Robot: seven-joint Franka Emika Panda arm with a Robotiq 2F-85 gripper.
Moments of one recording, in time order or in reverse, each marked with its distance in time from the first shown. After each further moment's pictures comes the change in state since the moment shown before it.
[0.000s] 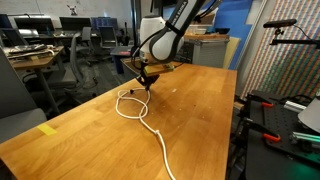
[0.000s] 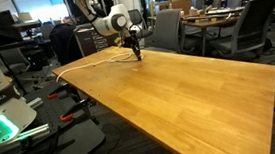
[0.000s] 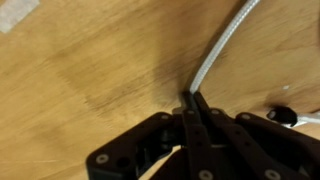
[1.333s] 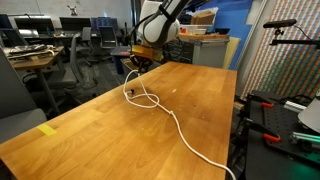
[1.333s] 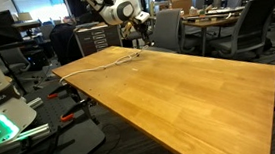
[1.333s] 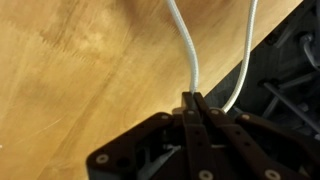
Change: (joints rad) arm -0.034 -0.016 -0.037 0.119 0.132 0.050 0.264
